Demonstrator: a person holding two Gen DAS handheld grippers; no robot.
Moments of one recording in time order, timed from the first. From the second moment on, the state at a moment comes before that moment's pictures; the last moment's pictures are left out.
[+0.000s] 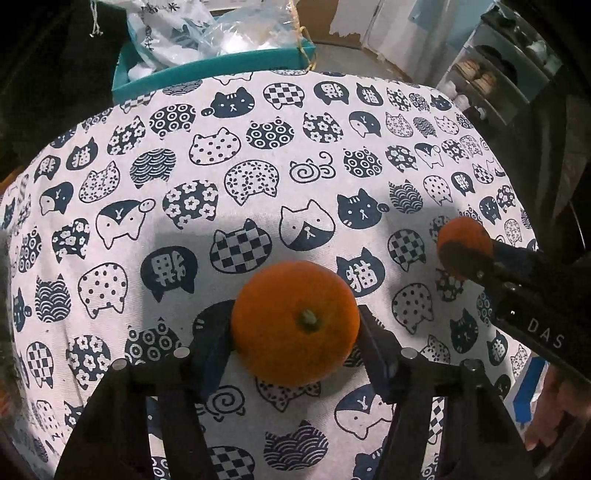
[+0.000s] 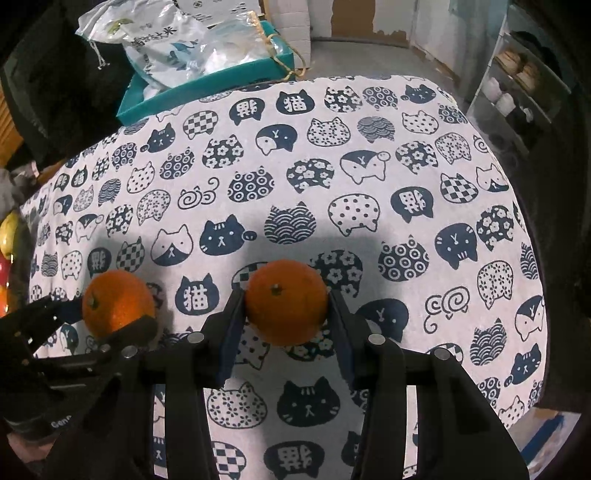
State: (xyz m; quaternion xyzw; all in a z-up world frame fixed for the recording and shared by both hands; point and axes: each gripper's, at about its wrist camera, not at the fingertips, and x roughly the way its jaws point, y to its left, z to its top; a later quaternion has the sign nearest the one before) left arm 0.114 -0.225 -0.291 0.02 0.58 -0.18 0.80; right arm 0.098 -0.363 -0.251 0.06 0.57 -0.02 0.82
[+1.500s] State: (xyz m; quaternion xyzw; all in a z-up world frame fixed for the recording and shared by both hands) left arm 0.062 -0.124 -0.113 -0.01 0.40 -0.13 0.90; right arm 0.065 -0.291 -0.074 -0.01 0.40 0.03 0.92
